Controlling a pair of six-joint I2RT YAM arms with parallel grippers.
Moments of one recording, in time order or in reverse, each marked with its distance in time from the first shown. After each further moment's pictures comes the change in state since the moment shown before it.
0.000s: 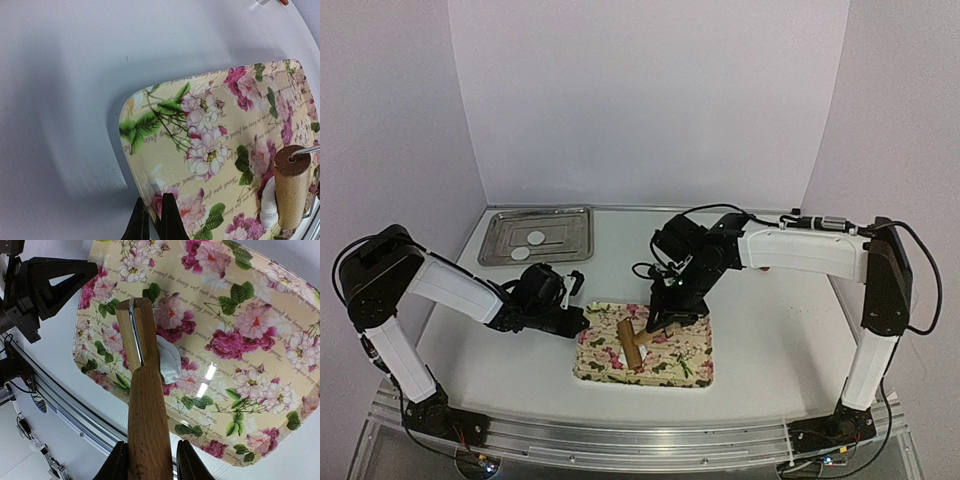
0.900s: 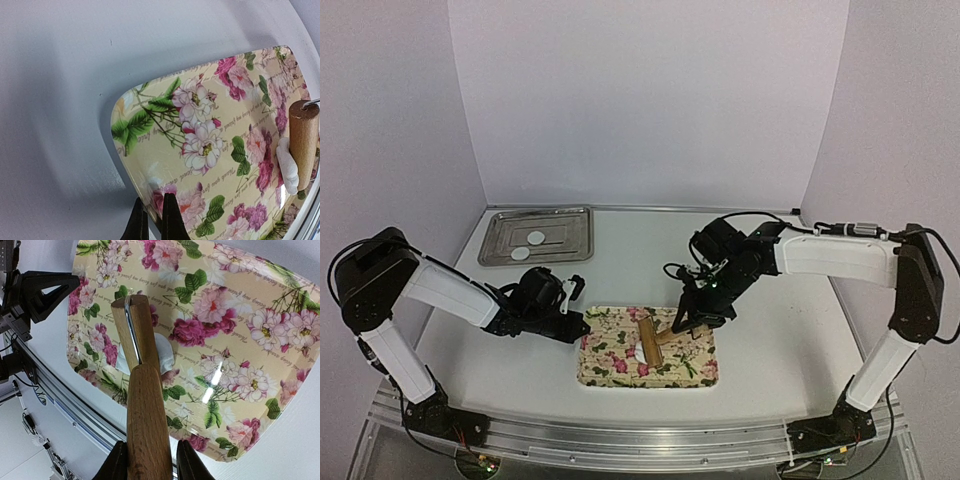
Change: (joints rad) left arm -0.020 -0.031 -0.030 -0.001 0.020 -0.005; right arm -0.111 -0.190 -0.242 0.095 -0.071 -0.063
